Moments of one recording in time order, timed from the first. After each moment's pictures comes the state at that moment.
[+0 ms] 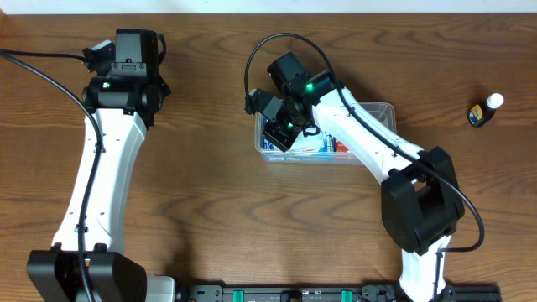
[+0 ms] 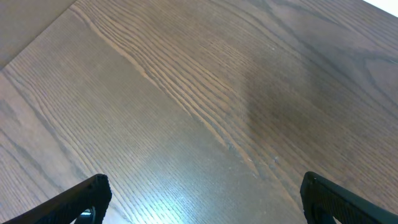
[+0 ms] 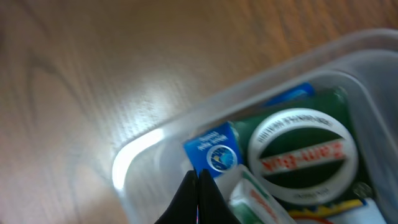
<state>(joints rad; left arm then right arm) -0.04 1.58 1.47 -0.94 -0.53 -0.59 0.58 2.05 1.68 -0.92 -0.33 -0.36</state>
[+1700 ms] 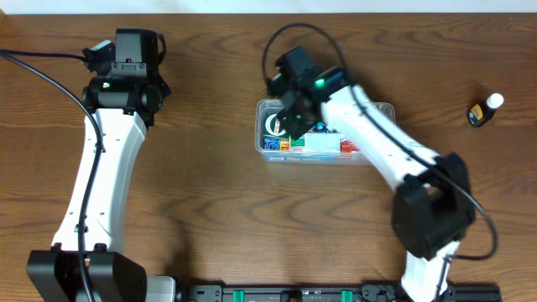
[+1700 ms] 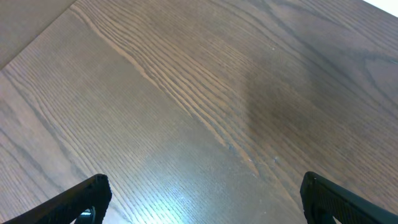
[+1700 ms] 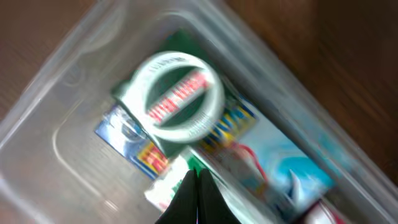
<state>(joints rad) -0.04 1.58 1.47 -0.95 -0.53 -0.59 0.54 1.99 1.68 -0.96 -0.05 -0.10</state>
